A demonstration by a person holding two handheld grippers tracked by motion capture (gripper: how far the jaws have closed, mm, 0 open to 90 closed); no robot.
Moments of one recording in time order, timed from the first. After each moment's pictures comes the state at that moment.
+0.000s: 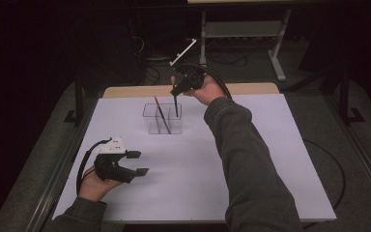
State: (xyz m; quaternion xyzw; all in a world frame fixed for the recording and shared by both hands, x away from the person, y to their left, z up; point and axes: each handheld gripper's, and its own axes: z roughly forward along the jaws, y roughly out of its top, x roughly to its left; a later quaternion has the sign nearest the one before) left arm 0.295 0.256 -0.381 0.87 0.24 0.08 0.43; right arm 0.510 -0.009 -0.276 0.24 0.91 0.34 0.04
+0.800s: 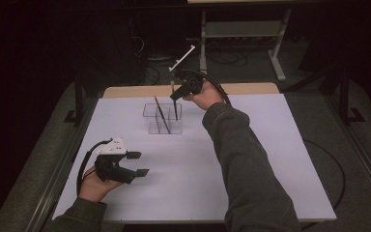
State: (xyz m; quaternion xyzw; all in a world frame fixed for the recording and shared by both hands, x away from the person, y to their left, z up) left arm 0.294 0.255 -0.381 0.87 0.24 0.08 0.42; right arm 0.507 -0.005 -0.292 0.25 0.91 0.33 0.03
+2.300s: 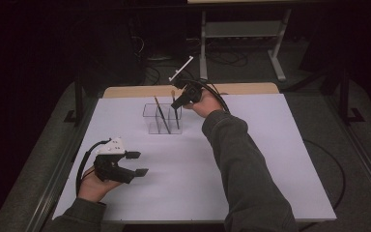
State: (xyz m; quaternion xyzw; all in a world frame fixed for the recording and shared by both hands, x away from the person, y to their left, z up) left arm 0.294 0.258 -0.382 0.87 0.25 0.08 0.42; right arm 0.503 -0.002 -0.322 0.25 0.92 0.31 0.02
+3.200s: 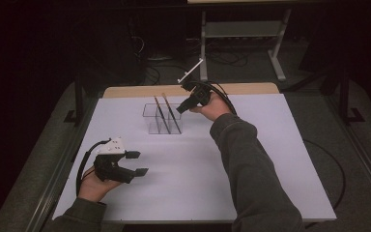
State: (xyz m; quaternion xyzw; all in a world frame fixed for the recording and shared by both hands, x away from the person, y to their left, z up) left arm 0.294 0.257 -0.383 0.87 0.25 0.08 0.43; right arm 0.494 -0.027 -0.325 0.27 0.91 0.32 0.01
